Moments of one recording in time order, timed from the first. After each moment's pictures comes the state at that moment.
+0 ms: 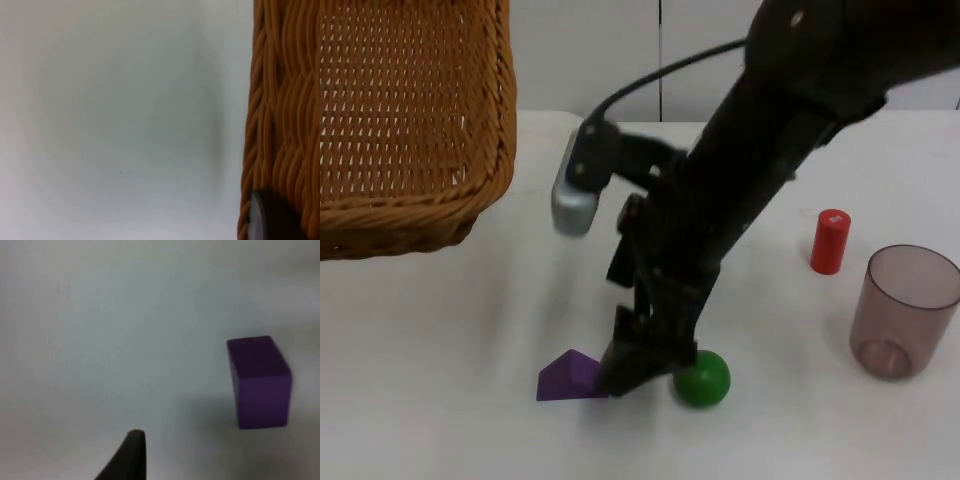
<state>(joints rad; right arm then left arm) 0.69 2.13 -1.42 0.61 0.71 -1.25 0.27 1.39 -1.04 -0.54 0.95 0.31</state>
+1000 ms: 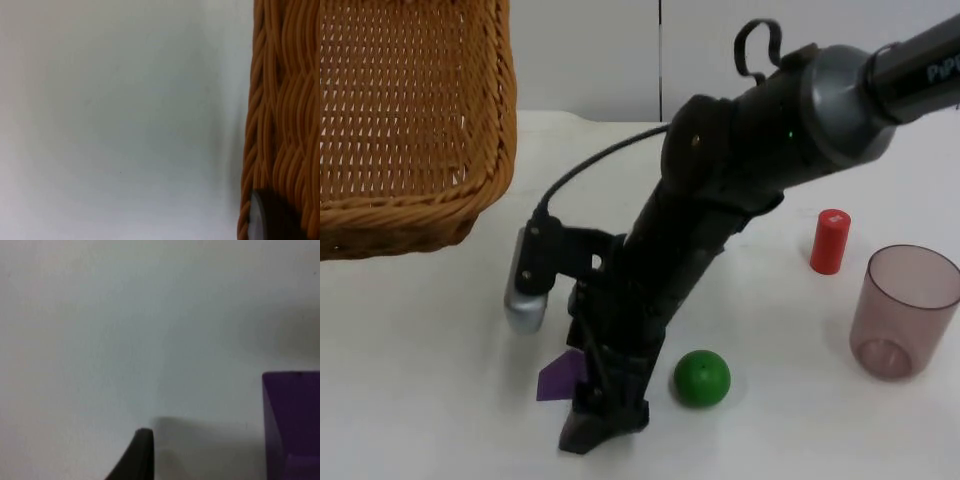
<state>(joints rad) 0.74 2.34 -1.56 0.61 0.67 -1.29 0.27 1.39 -1.04 -0.54 0.95 0.31</state>
